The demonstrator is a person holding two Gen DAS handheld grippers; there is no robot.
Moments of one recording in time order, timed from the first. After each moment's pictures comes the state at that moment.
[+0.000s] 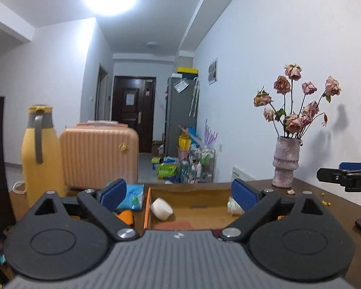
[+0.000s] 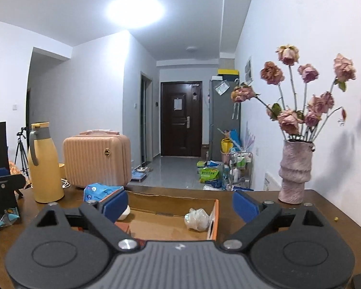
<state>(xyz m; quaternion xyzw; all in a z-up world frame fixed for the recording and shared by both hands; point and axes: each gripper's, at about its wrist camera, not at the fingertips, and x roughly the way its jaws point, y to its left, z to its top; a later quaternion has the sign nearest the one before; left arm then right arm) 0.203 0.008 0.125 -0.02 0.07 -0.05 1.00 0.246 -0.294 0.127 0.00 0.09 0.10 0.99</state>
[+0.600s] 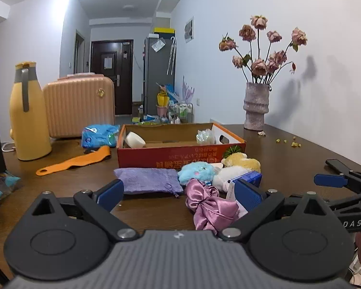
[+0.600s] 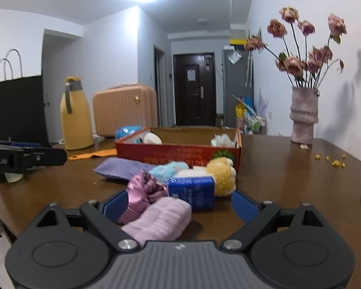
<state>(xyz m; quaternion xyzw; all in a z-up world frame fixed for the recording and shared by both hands) 0.133 -0.018 0.052 0.01 0.17 -0.11 0.98 0.127 -0.270 0.016 0.01 0.17 0.14 0.98</state>
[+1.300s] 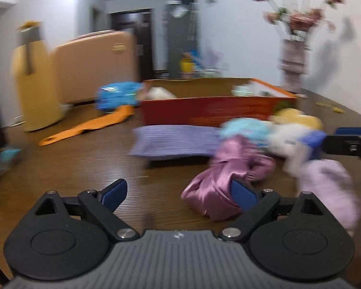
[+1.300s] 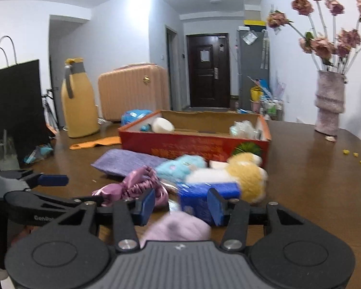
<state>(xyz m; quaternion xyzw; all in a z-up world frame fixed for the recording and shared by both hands) 0.209 0.006 -0.014 0.02 0.25 -0.02 0.97 0.203 -0.242 0.012 0.01 0.21 0.18 0.96</state>
